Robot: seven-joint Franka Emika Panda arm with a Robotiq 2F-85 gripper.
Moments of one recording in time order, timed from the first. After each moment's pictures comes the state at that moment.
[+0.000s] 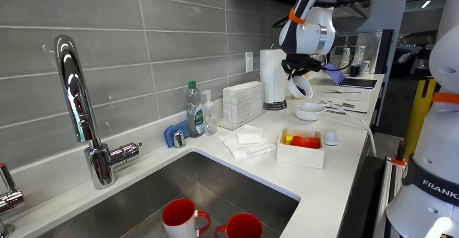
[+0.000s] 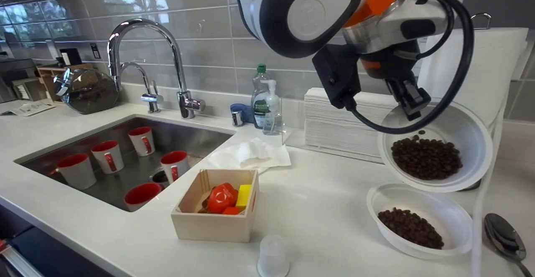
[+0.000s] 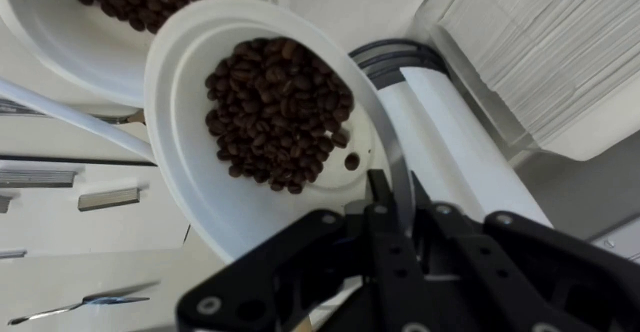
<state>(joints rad) -0.31 0.13 -0.33 -2.42 0.27 3.20 0.26</state>
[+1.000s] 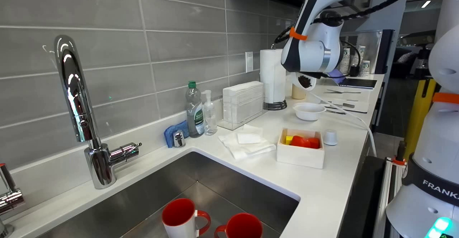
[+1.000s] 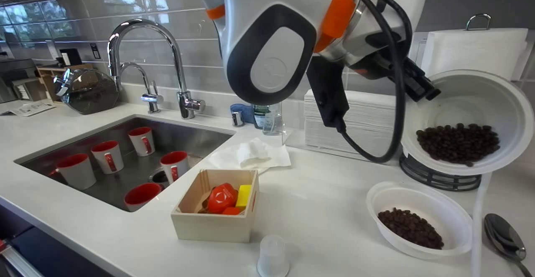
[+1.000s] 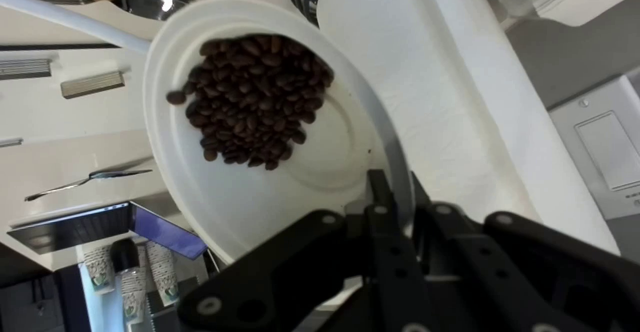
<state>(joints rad) -0.31 0.18 -0.29 -2.56 0.29 3.76 0.31</state>
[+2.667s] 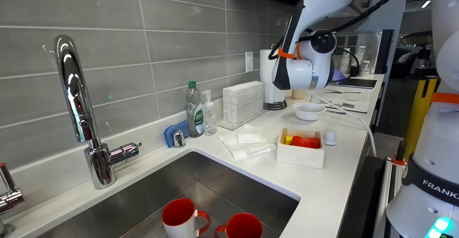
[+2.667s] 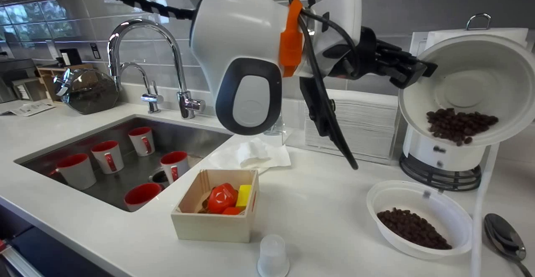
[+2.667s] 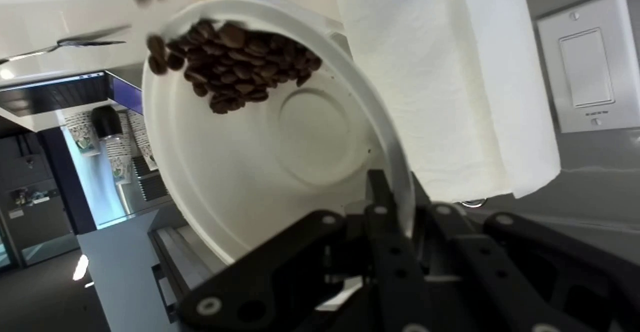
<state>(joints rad) -0.23 0.33 -0.27 -2.55 0.47 4.21 0.24</state>
